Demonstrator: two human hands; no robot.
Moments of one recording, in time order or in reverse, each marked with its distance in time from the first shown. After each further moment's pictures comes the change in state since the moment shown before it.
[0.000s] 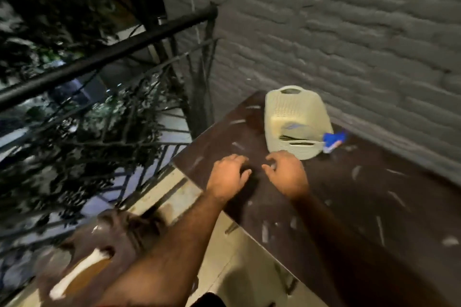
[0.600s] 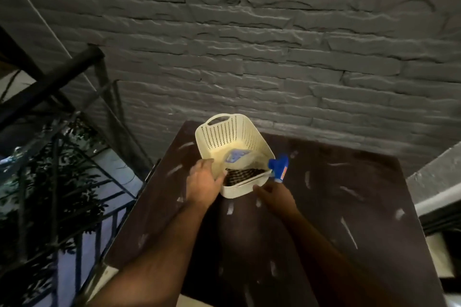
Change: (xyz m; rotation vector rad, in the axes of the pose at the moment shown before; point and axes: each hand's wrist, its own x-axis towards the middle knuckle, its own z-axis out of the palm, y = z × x) left_hand 0.192 0.020 0.057 -0.084 -0.072 0.001; right_hand 0.058 0.096 -0.006 0.362 -0.081 0.685
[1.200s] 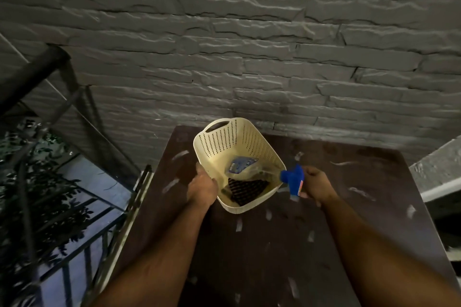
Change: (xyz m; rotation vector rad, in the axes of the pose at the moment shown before) left_hand 0.075 -0.027 0.023 -0.047 -0.308 -0.304; right_hand 0.065 0.016 -0.055 0.601 0.168 0.275
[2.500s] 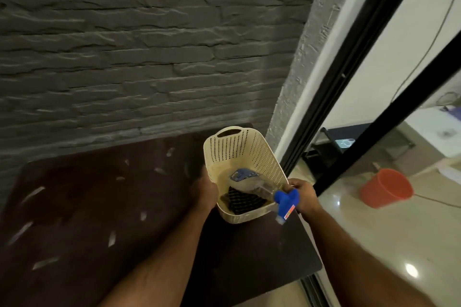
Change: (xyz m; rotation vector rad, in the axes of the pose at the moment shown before) left_hand -0.214 0.229 0.199 -0.079 -0.244 0.456; right_hand -0.147 0.148 -0.302 -0.060 0.431 -0.052
